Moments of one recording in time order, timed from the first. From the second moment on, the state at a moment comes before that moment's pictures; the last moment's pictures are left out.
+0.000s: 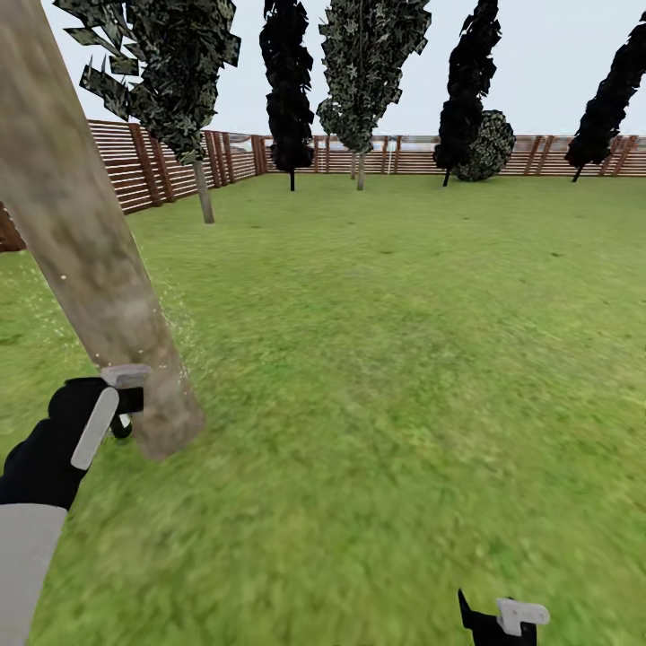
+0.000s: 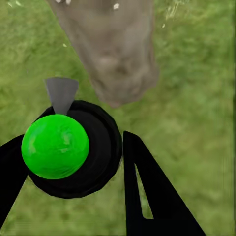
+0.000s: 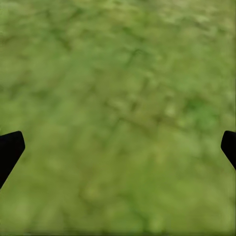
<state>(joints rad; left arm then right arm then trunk) -0.78 0.31 0.02 -1.22 0.37 1.01 0.40 -0.41 -0.13 -0.18 -0.02 0.01 -0.69 0.08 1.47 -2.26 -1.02</state>
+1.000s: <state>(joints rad) -0.81 0.42 -0.10 -1.30 0.50 1.03 0.18 -0.41 -0.13 -0.19 -0.02 0.05 -0.69 0.08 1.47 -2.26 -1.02</state>
